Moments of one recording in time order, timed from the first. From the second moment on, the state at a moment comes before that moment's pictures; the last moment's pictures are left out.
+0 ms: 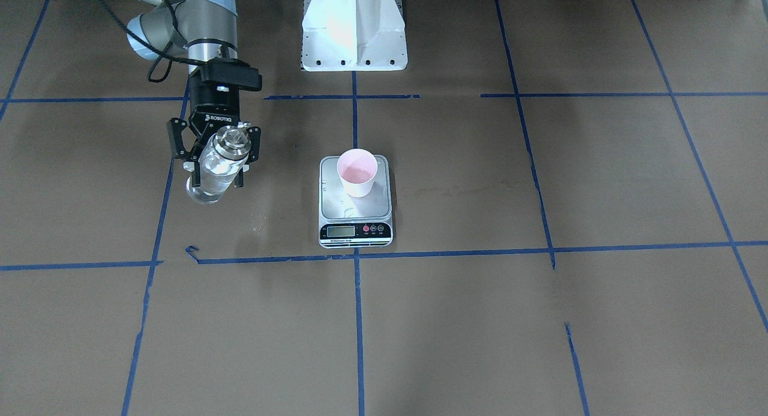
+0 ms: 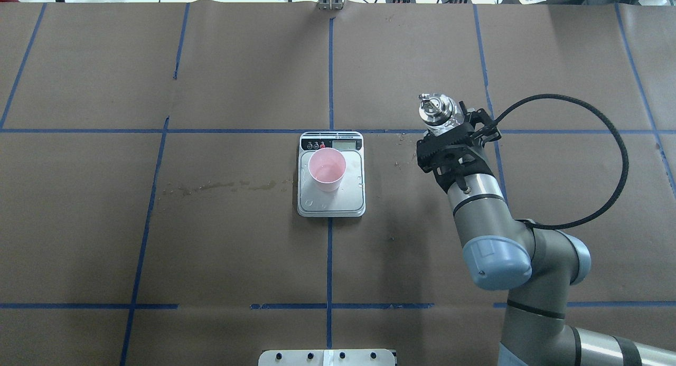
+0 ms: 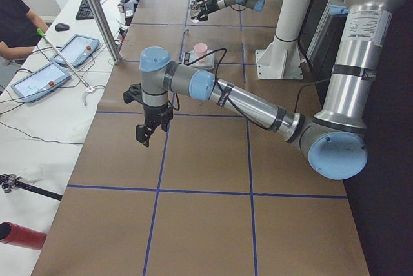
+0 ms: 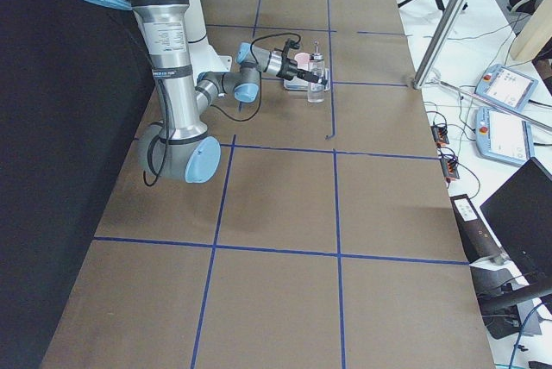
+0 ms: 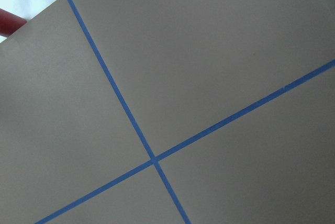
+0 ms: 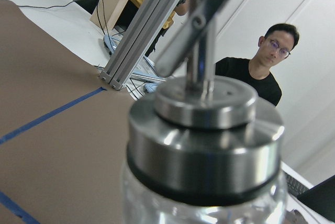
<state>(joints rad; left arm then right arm) -1.49 -1.72 -1.80 -1.43 -2.14 0.33 0.30 -1.30 1.84 -0.97 0.59 0.45</state>
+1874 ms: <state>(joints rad) -1.51 -1.68 -1.63 -1.63 -2.27 0.35 0.26 -1.06 1.62 -1.36 0.34 -0.06</state>
